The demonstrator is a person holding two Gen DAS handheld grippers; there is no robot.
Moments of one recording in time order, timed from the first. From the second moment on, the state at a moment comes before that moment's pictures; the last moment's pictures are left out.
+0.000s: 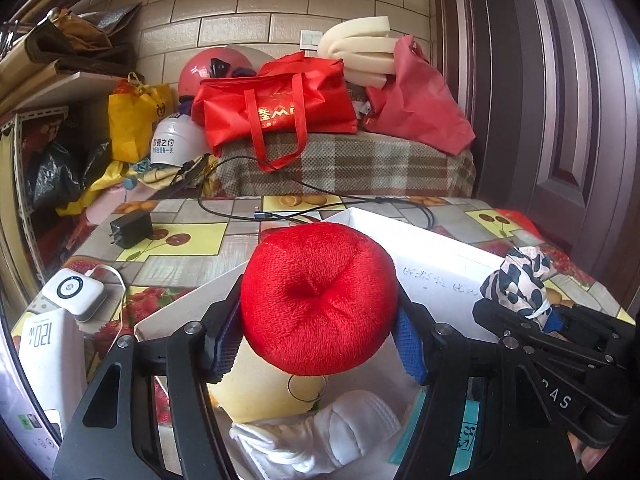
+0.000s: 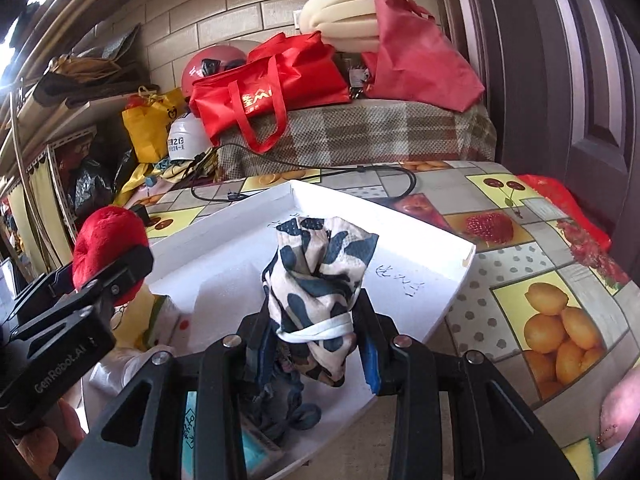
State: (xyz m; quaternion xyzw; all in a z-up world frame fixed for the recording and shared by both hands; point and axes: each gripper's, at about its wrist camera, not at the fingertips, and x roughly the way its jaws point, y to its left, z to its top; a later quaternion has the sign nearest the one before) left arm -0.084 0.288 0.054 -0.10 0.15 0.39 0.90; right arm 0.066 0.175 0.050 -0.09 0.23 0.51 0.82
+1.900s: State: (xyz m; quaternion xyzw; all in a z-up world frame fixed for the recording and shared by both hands) left arm -0.110 0.245 0.057 -0.08 0.12 0.44 0.89; right arm 0.020 0.107 0.060 -0.11 0.12 0.52 0.84
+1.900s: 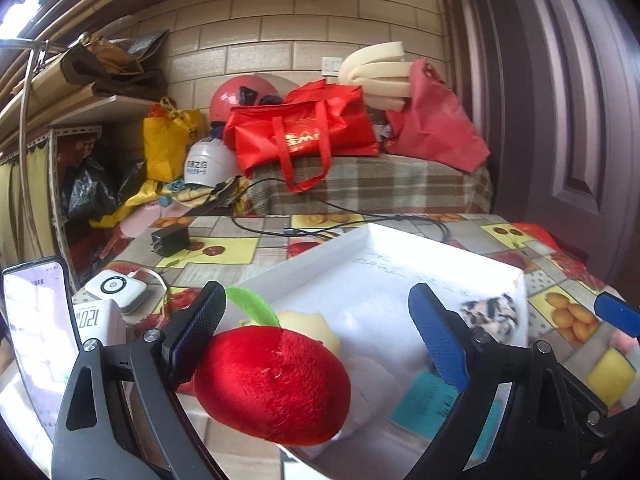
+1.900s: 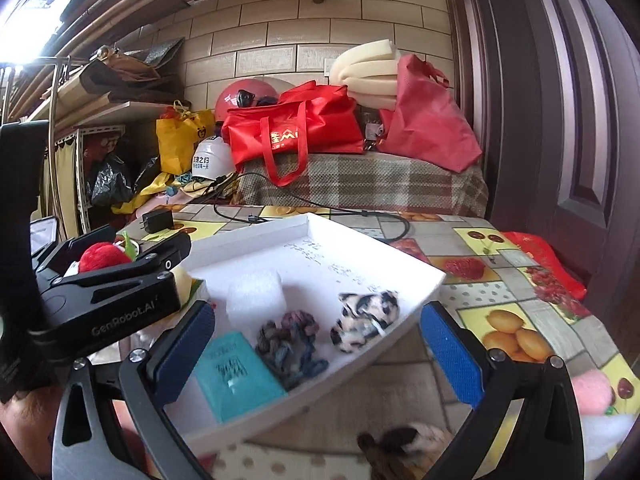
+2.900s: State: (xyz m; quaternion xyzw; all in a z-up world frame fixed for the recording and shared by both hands) left arm 0.028 0.128 0.014 -0.05 0.39 0.15 0.91; right arm 0.152 -0.033 0.032 -0.17 0.26 0.45 0.84
